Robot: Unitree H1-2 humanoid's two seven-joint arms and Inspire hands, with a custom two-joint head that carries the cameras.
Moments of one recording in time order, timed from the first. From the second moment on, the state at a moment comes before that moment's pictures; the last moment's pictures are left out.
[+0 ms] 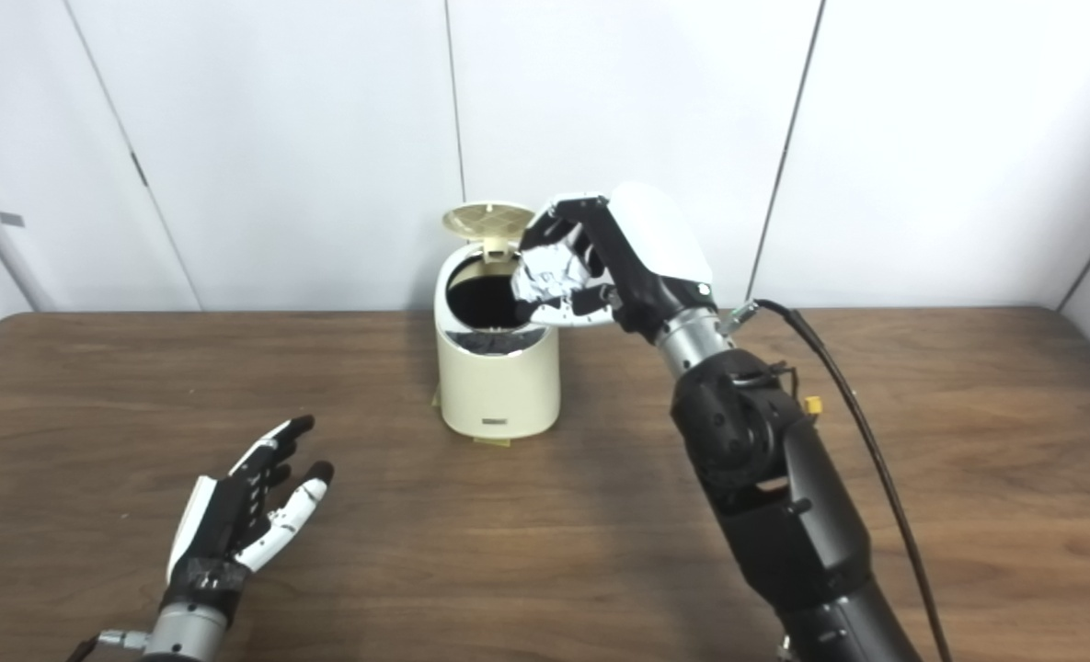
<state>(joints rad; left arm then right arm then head) 0.04 0.13 0.01 -0.23 0.21 0.18 0.00 -0.61 -0.16 0.24 -0.05 -0.67 0.13 0.08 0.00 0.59</state>
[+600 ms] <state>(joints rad) 0.04 0.12 0.01 -0.23 0.21 0.18 0.01 -0.68 -0.07 0.27 0.14 -0.70 0.11 0.00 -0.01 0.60</state>
